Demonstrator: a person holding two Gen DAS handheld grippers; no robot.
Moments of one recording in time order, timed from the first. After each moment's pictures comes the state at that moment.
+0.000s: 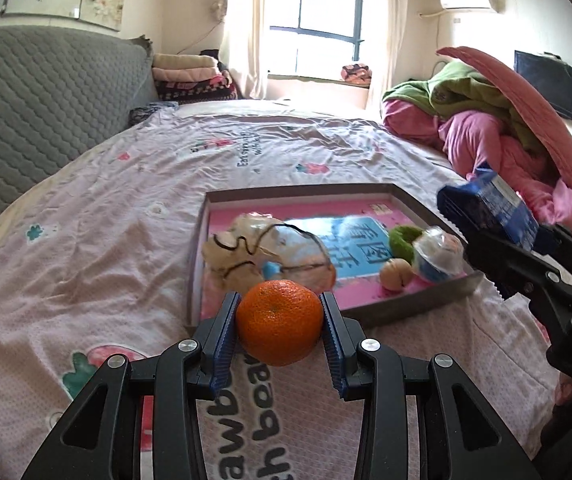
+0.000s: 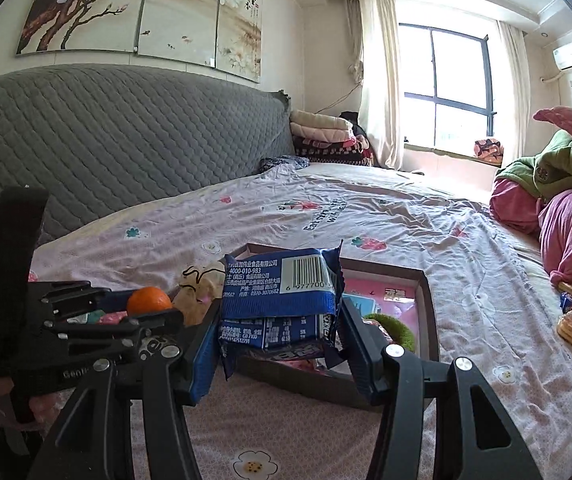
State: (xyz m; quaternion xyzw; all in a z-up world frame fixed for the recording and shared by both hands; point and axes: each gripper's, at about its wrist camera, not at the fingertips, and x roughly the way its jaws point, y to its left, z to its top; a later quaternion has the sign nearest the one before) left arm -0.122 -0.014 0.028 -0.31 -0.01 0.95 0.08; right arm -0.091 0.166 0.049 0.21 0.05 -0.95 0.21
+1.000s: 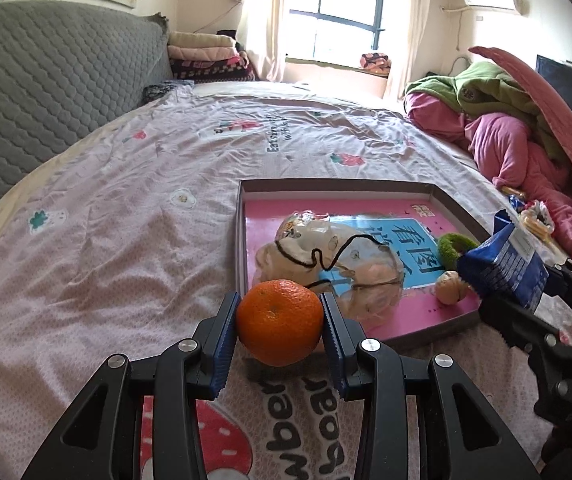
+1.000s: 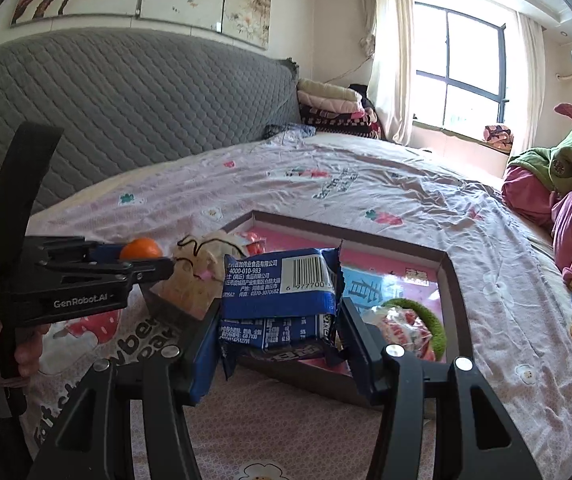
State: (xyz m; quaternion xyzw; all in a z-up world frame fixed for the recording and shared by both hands) left arm -0.167 -0.051 0.015 -0.34 -0.02 0.94 0.06; right arm -0.119 0.132 0.023 0.26 0.08 -0.94 0.21
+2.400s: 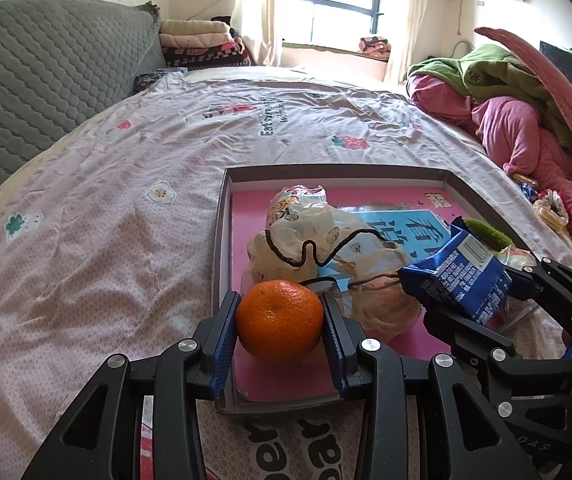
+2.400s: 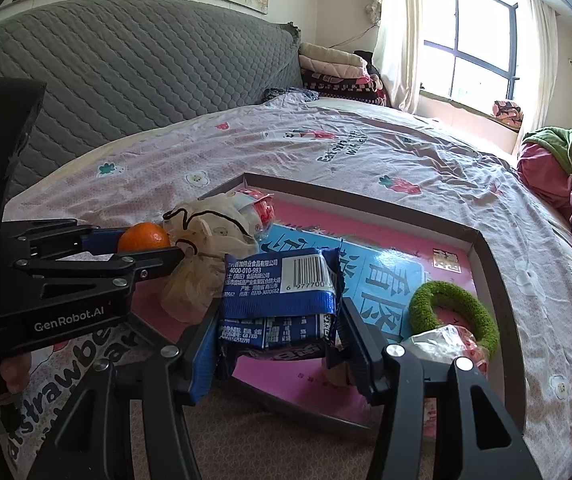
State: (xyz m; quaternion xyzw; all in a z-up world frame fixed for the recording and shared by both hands) left arm -0.208 -0.037 -0.008 -0.37 -0.01 0.93 0.06; right arm -0.175 0.112 -0.009 0.32 0.09 -0.92 0.21
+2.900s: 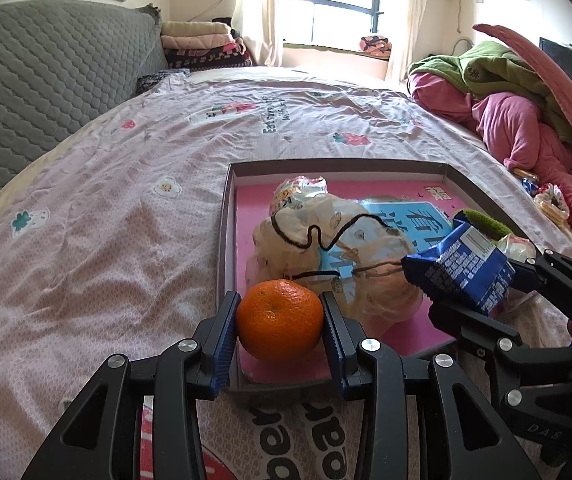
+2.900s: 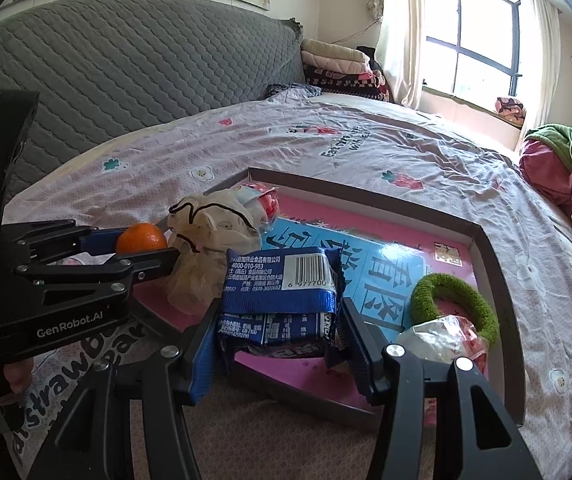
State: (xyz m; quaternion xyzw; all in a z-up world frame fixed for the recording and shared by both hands) left arm -0.198 -0.037 -0.010 -0.37 0.00 0.93 0.05; right arm -0.170 0.114 -0.009 0.33 0.09 -0.91 0.22
